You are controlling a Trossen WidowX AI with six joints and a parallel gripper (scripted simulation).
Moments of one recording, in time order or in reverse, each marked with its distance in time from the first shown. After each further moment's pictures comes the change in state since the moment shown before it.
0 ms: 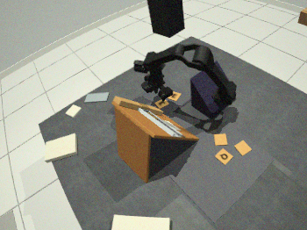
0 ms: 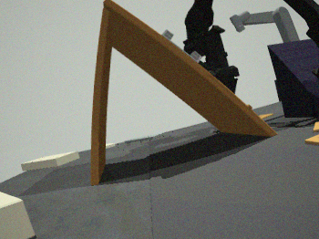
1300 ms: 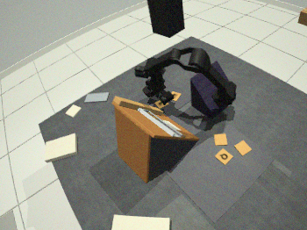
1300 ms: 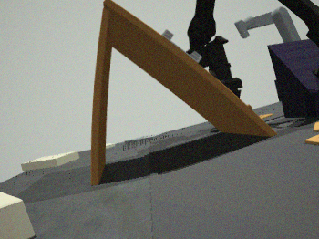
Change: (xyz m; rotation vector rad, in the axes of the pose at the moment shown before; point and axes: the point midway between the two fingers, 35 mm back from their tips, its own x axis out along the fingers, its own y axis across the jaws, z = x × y) arm 0.031 0.000 -0.002 0.004 0.013 0.013
